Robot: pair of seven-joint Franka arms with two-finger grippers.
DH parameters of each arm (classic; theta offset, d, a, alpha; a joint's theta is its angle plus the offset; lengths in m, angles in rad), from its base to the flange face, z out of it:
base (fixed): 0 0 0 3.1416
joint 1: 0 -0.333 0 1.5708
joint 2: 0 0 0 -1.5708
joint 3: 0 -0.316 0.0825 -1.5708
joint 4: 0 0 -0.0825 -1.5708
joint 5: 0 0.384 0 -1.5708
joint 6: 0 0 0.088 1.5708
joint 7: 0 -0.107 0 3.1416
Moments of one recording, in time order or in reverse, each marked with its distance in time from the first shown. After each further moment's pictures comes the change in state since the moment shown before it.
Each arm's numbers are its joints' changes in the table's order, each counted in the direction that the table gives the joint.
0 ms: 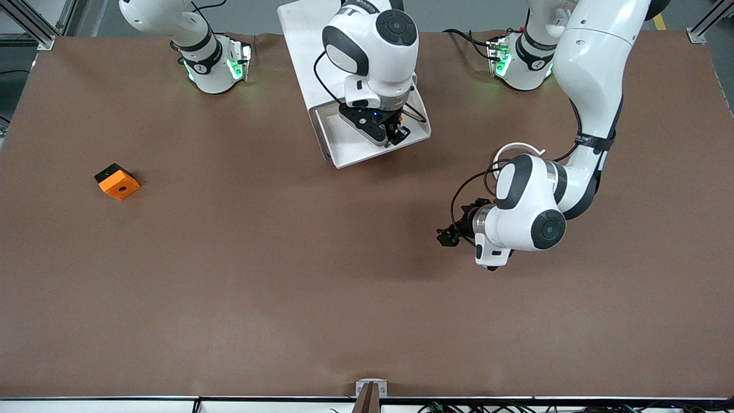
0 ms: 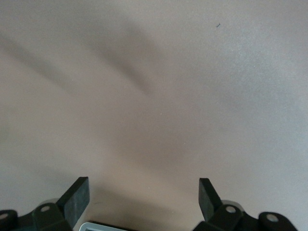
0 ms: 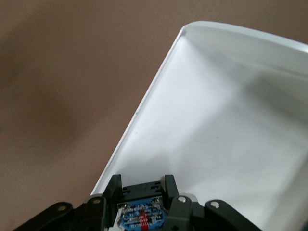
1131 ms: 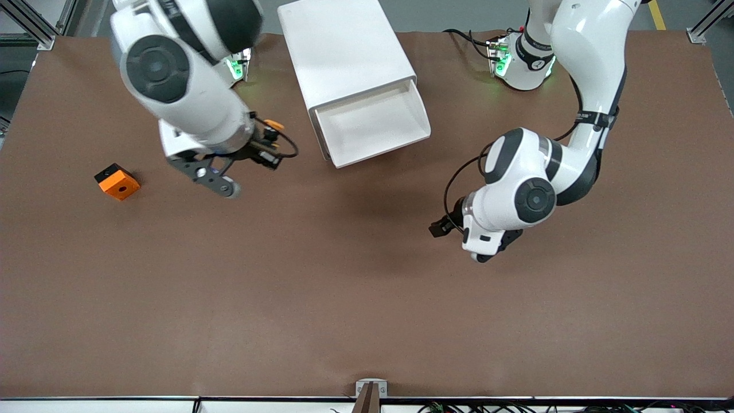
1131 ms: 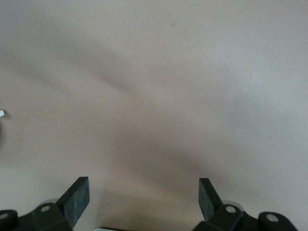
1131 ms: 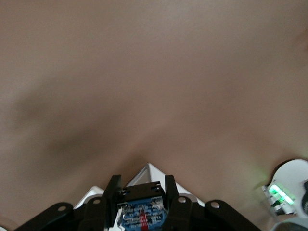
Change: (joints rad) left arm 0.078 -0.094 0.015 0.010 0.146 0.002 -0.006; right arm 0.513 -0.129 0.031 0.234 0.140 0.516 0.753
